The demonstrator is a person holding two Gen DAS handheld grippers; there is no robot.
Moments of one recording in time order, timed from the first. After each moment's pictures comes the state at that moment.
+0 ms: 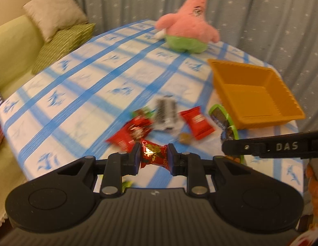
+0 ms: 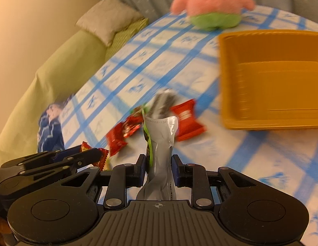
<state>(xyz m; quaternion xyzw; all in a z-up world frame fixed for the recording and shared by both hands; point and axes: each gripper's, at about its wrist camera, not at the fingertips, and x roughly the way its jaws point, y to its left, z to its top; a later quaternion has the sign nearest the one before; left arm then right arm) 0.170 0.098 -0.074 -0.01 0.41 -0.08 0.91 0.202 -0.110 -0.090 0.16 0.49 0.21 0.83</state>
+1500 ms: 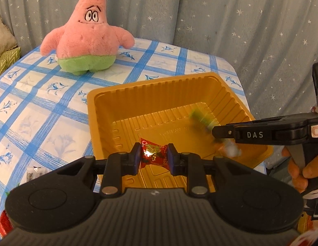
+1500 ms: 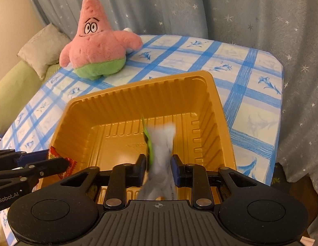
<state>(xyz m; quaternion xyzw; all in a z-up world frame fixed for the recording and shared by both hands) 0.293 -0.102 -0.089 0.02 0.42 -0.20 0.89 0.297 -0.314 -0.111 0.12 0.46 0.07 0.88</state>
